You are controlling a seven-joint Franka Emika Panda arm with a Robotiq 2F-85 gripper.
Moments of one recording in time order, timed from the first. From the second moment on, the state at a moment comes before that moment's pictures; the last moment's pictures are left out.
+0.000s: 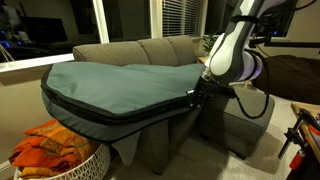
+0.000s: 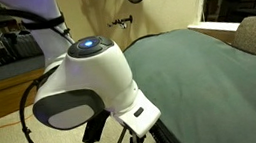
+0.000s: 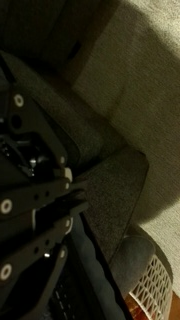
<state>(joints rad) -0.51 0.66 0.27 -2.40 0.19 3.39 0.36</state>
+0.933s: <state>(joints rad) -0.05 0.59 -0.03 -2.49 0.25 3.36 0.32</state>
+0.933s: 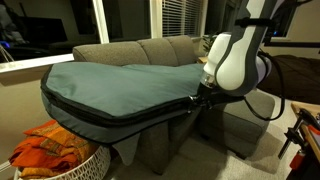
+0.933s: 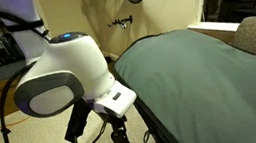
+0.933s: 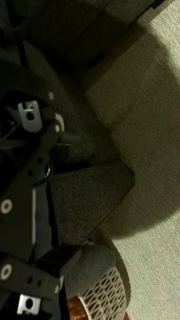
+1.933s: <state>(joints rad) 0.18 0.59 -0.23 -2.52 0.32 3.36 0.32</state>
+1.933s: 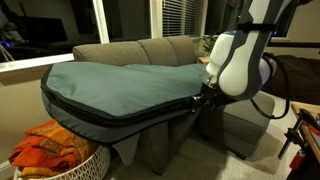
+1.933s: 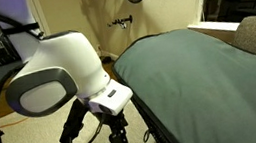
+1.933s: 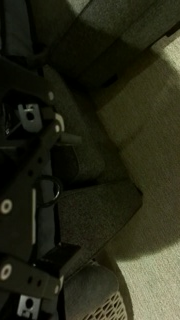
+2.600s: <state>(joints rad) 0.14 0.59 -0.23 -2.45 0.32 3.33 0.31</state>
